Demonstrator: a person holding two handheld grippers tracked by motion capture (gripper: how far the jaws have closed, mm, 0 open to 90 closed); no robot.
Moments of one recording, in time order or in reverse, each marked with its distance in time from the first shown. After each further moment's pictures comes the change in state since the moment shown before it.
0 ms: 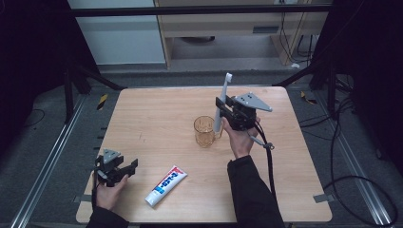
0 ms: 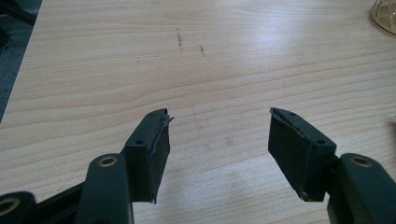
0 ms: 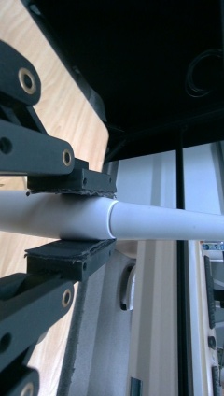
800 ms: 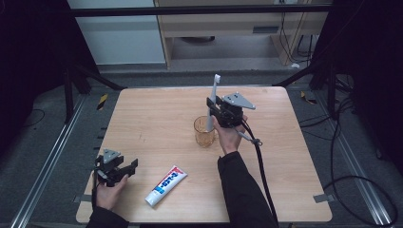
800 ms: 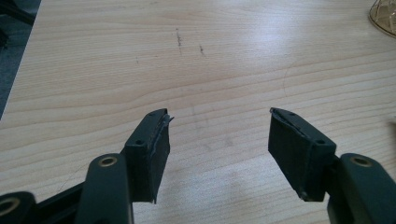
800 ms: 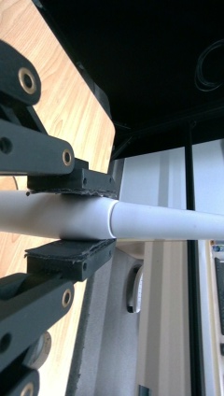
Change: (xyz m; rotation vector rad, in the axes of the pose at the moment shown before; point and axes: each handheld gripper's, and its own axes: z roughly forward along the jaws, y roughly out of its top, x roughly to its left) left arm 0.000 0.000 0.000 -0.001 -0.003 0.000; right arm 0.006 -0.026 0.042 0.032 -0.004 0.006
